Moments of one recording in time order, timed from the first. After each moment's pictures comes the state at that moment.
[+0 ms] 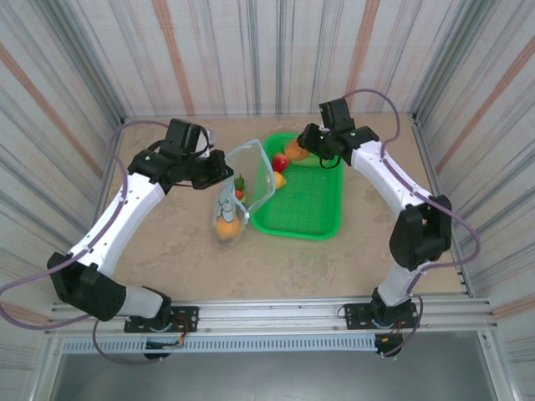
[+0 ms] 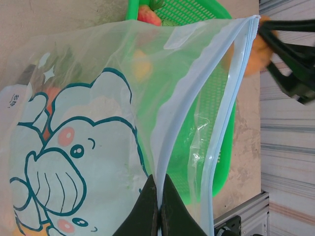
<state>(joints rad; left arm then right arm) -0.41 1.39 1.43 -0.87 0.35 -0.68 0.39 1.70 1.57 -0.61 -0.09 0.72</state>
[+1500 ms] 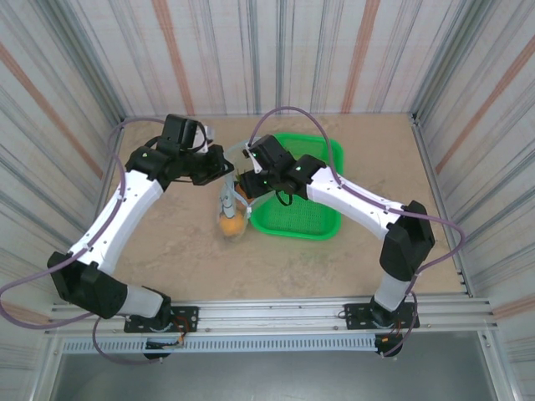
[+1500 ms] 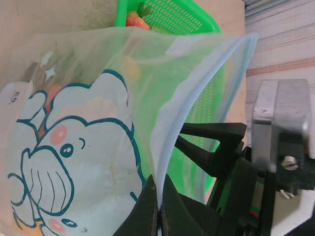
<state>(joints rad) -0.40 1.39 1.46 -0.87 0.38 -0.69 0.85 1.74 1.57 -0.66 0.04 0.32</state>
